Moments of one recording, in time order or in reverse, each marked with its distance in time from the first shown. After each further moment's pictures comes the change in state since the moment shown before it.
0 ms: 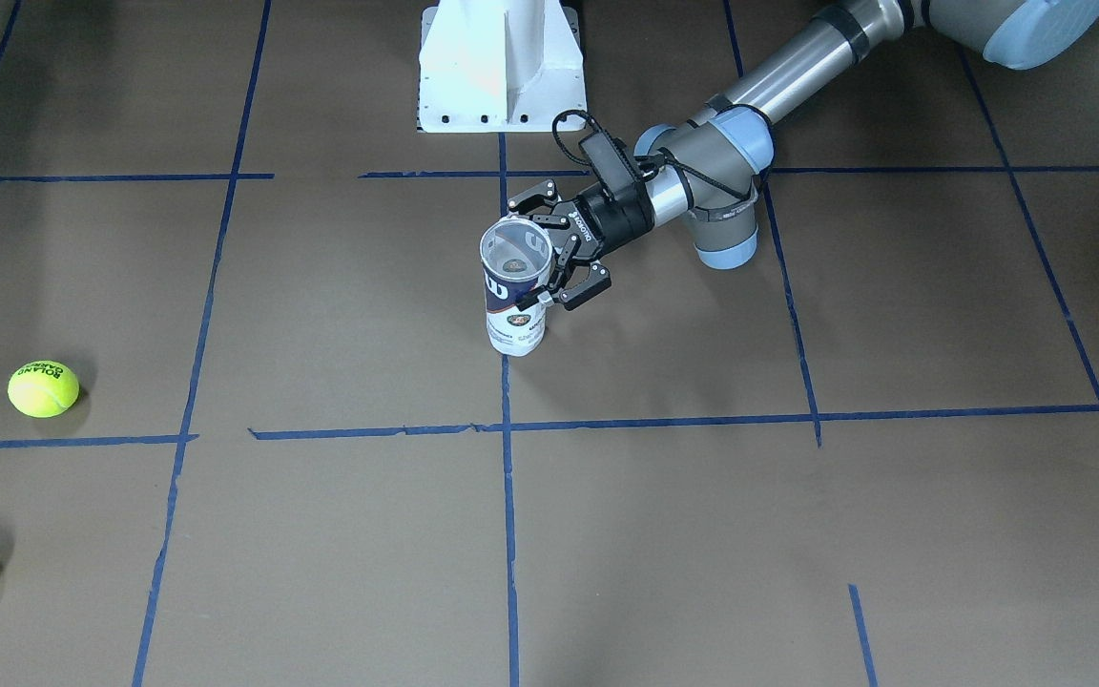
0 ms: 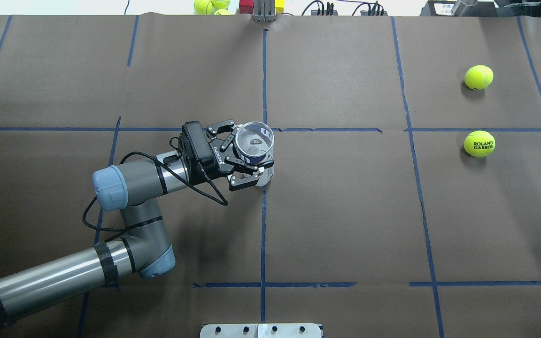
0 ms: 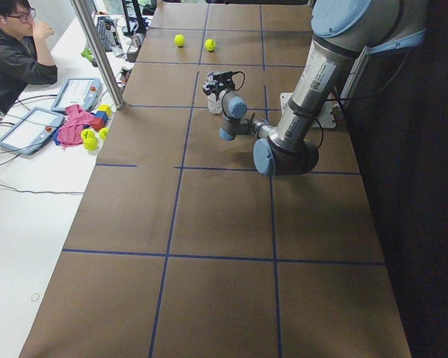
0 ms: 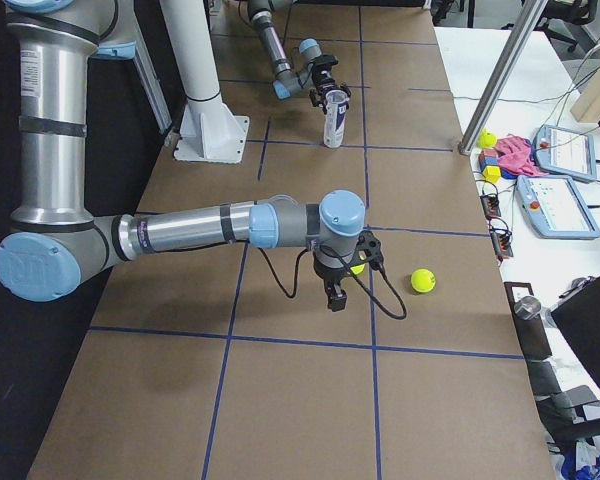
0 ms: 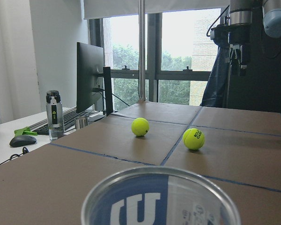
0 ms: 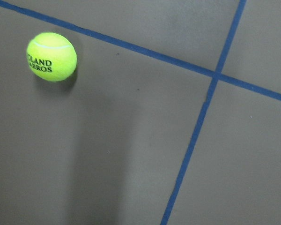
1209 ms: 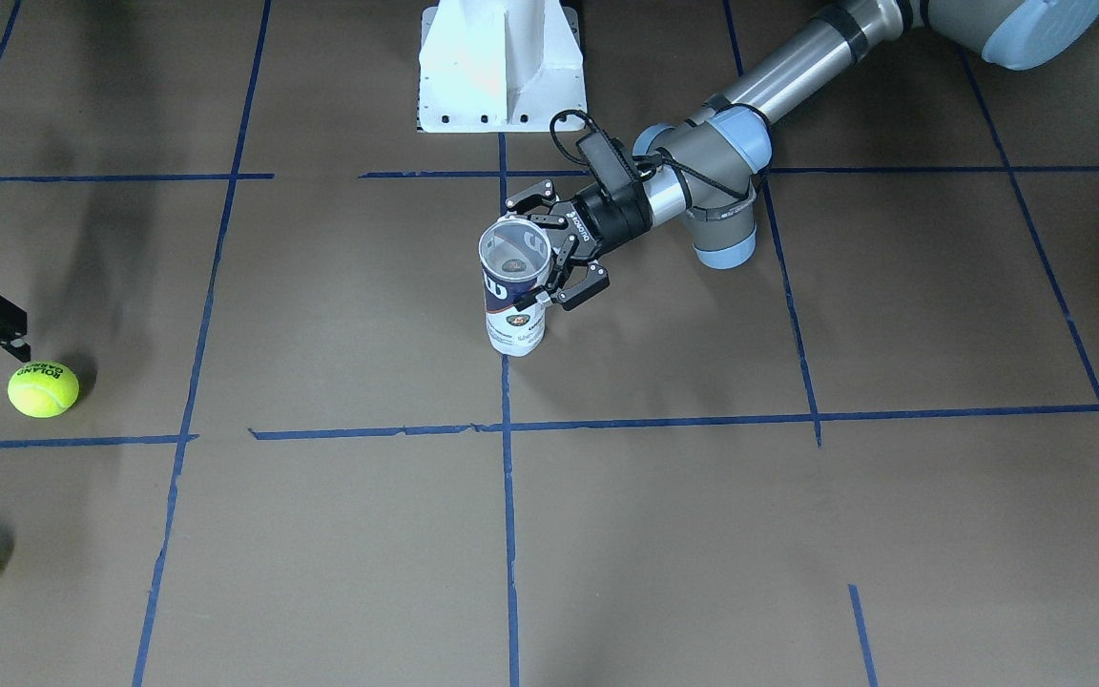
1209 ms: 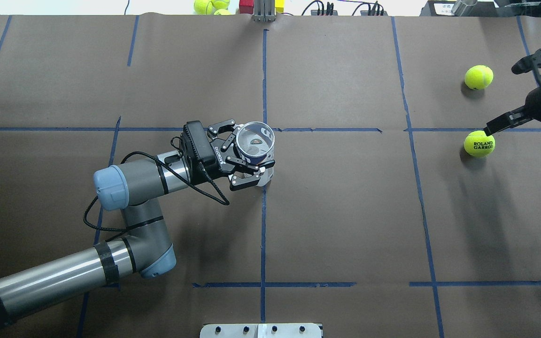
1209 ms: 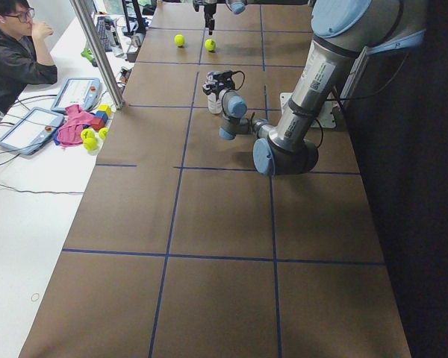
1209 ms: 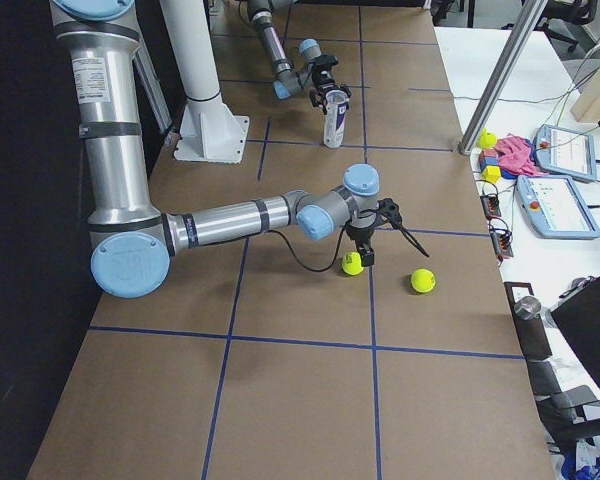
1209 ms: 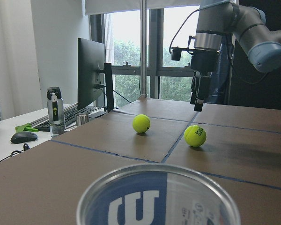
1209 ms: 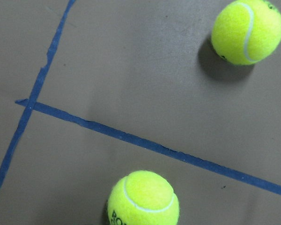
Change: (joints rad) left arm 0.001 -0.003 0.000 0.003 0.000 0.000; right arm -0.357 0.149 -0.191 0.499 -0.199 0.579
